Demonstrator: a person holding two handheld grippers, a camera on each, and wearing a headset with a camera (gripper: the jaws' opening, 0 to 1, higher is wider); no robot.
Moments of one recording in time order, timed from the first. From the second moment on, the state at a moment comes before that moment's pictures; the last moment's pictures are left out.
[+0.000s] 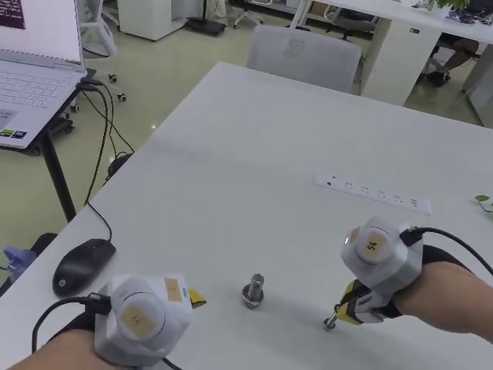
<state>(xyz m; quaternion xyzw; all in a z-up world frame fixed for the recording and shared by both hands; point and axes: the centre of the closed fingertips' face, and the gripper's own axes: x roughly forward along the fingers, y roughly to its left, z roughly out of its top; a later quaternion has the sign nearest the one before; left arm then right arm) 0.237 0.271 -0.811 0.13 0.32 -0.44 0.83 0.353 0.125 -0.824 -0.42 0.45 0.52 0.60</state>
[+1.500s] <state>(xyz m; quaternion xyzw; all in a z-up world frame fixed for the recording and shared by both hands) 0.238 0.275 -0.817 0.12 0.32 -0.44 0.83 0.352 0.126 -0.869 -0.44 0.45 0.52 0.57</state>
